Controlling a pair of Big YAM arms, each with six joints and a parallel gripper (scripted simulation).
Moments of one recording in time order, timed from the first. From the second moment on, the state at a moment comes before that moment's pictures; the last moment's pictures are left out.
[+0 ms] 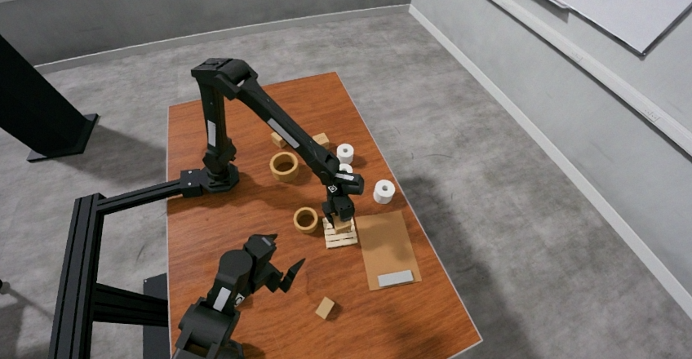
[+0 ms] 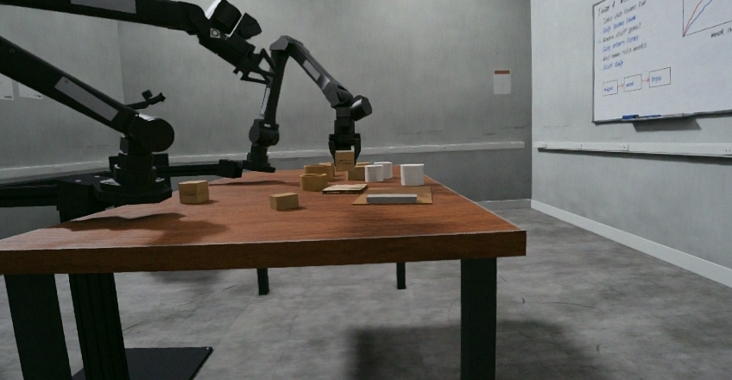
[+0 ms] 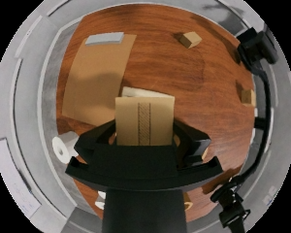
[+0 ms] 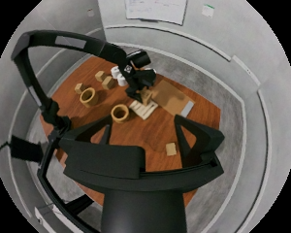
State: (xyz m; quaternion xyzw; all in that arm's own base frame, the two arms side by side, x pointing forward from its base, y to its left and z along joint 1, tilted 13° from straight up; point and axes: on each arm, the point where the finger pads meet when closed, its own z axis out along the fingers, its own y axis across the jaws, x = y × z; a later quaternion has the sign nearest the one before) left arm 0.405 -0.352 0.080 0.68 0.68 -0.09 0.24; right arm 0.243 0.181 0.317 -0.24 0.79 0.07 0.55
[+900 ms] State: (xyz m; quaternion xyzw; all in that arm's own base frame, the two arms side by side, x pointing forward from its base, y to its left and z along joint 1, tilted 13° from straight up) left arm 0.406 -0.344 0.037 0.69 0.68 -0.09 0.23; right arm 0.243 0.181 0.317 -0.24 0.79 0.07 0.55
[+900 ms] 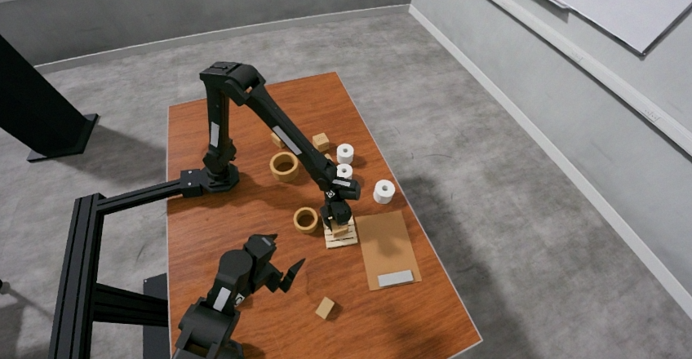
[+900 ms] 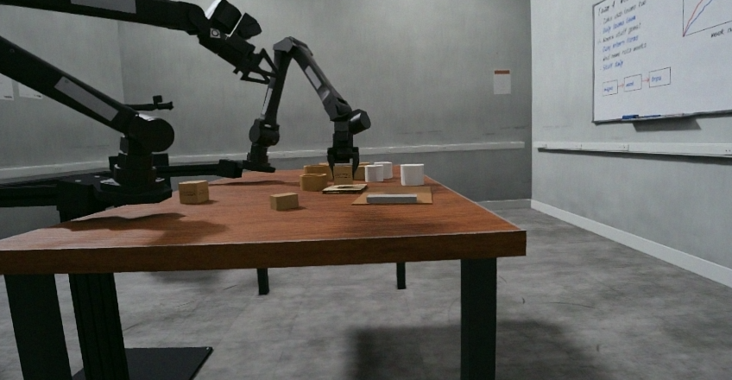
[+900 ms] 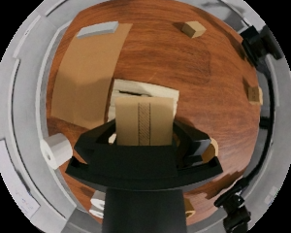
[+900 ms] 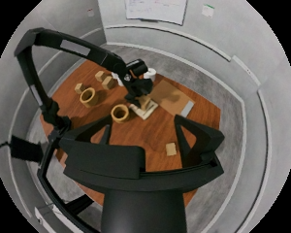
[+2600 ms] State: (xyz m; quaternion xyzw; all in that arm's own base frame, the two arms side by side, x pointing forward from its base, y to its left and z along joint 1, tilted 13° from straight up) left arm 0.413 -0.334 0.027 0.68 0.69 -0.09 0.23; right arm 0.243 0.181 0.317 -0.24 0.79 0.07 0.55
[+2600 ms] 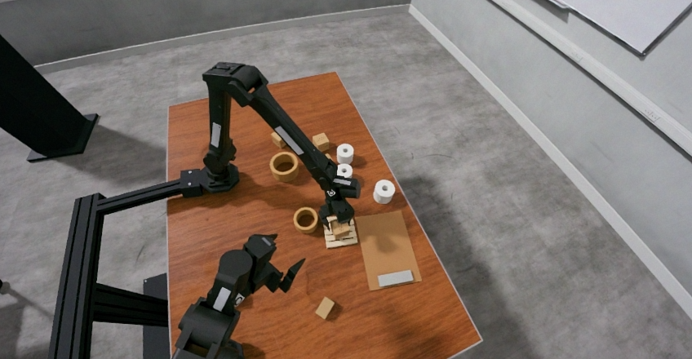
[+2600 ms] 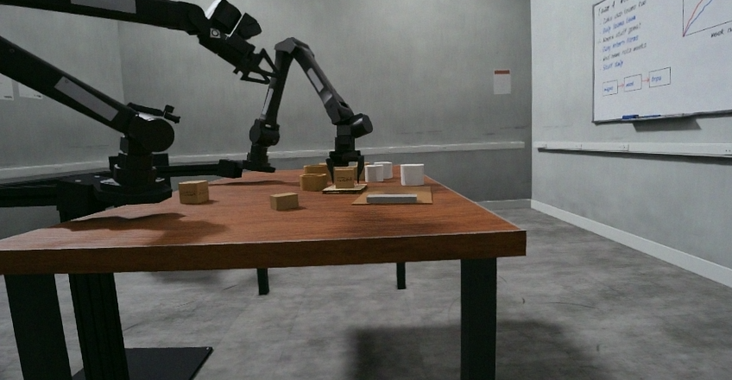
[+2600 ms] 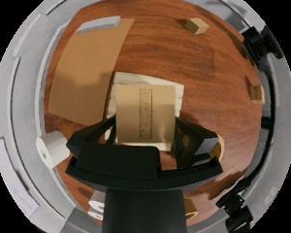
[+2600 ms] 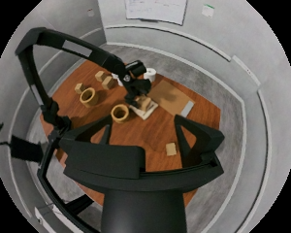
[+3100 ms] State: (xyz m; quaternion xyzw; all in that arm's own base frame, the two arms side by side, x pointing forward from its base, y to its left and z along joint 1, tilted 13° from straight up) left arm 0.393 -0.318 0.039 0.69 0.68 -0.09 0.22; right arm 0.243 0.181 0.317 -0.24 0.79 0.07 0.55
